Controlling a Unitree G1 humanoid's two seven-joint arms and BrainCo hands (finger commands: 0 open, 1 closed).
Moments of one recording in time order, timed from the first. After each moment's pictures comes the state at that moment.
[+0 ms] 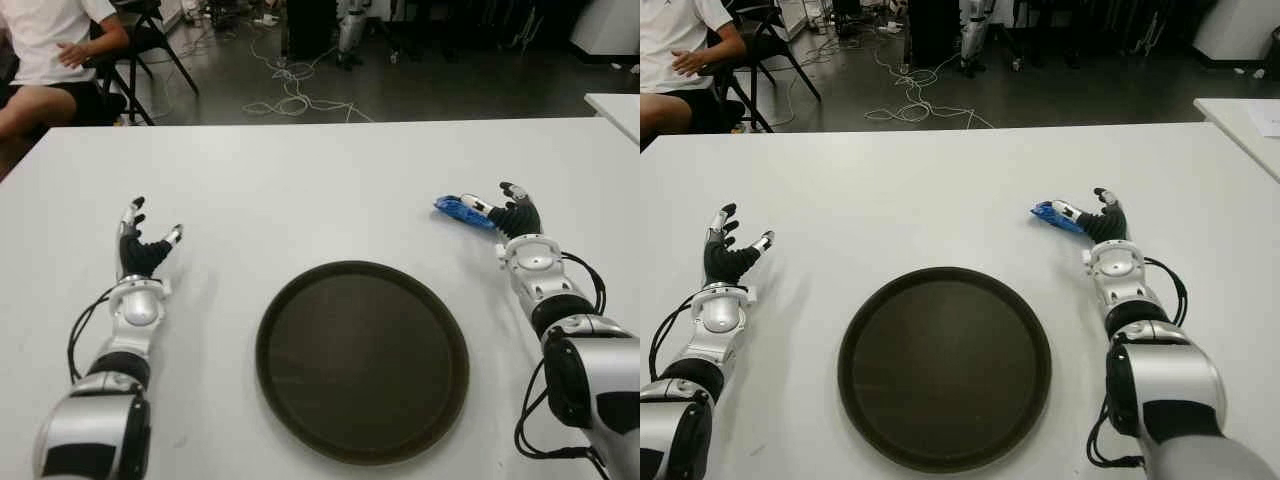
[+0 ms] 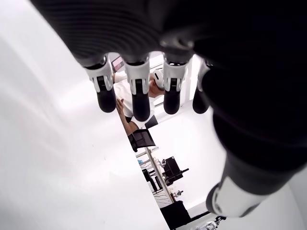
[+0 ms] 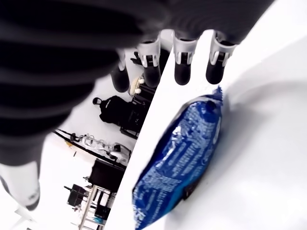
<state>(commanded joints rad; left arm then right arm) -0.56 0.26 0.09 1.23 0.17 -0.55 0.39 -0.82 -0.28 -0.10 1.32 -0.16 -0.22 -0.19</state>
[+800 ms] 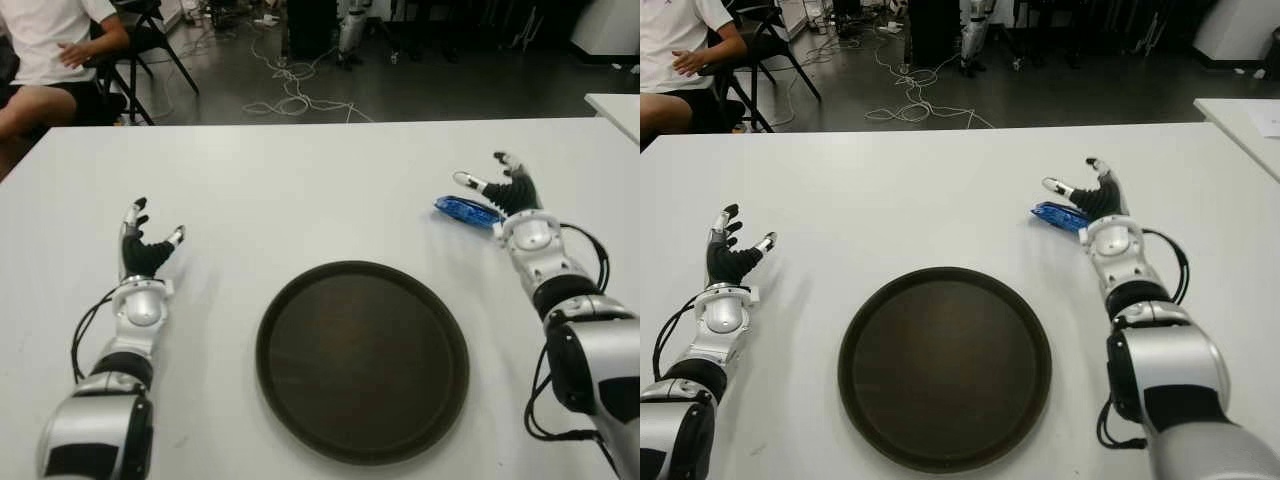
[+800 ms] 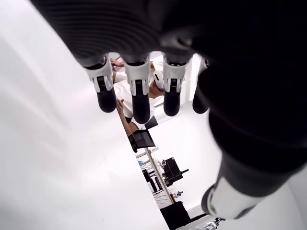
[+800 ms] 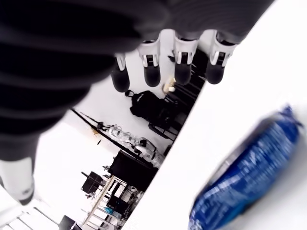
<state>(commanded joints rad) -0.57 0.26 0.09 1.23 0.16 -0.54 0.39 -0.90 -0.32 0.04 1.33 -0.29 -0.17 -0.20</state>
